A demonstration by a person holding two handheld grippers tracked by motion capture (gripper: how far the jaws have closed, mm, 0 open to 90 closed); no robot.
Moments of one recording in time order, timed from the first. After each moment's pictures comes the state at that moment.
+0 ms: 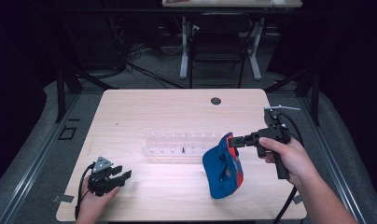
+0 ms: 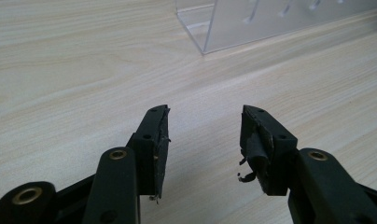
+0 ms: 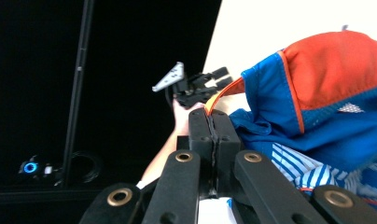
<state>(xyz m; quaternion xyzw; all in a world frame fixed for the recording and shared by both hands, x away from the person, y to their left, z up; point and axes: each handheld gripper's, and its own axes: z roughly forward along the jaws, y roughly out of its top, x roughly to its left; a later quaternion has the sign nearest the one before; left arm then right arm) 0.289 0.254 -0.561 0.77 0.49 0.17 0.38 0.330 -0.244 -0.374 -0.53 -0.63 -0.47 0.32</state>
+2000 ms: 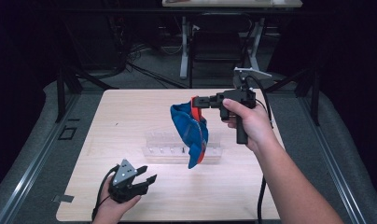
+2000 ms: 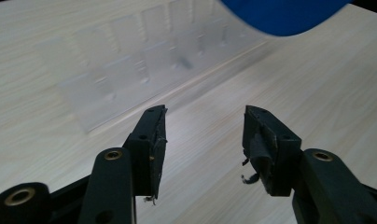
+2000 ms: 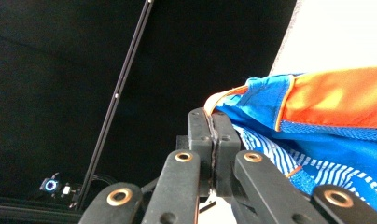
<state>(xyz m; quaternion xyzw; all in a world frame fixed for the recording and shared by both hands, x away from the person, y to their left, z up) 0.256 0.166 -0.516 0.81 0.34 0.18 0.44 0.378 -0.161 -0.310 -0.49 -0.61 -0.54 0.30</state>
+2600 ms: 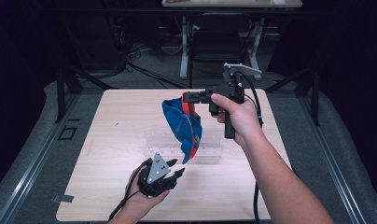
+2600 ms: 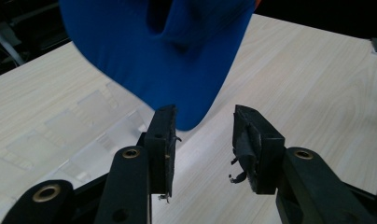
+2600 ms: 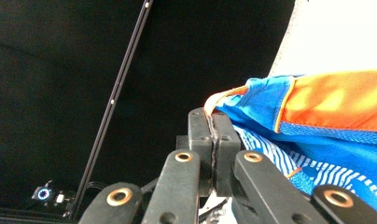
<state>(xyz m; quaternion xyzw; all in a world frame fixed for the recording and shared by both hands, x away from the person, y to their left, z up) 0.260 0.093 -0.483 0.82 0.28 0.22 0.46 0.390 -0.140 -0.308 -0.50 -0.61 -0.55 0.29</state>
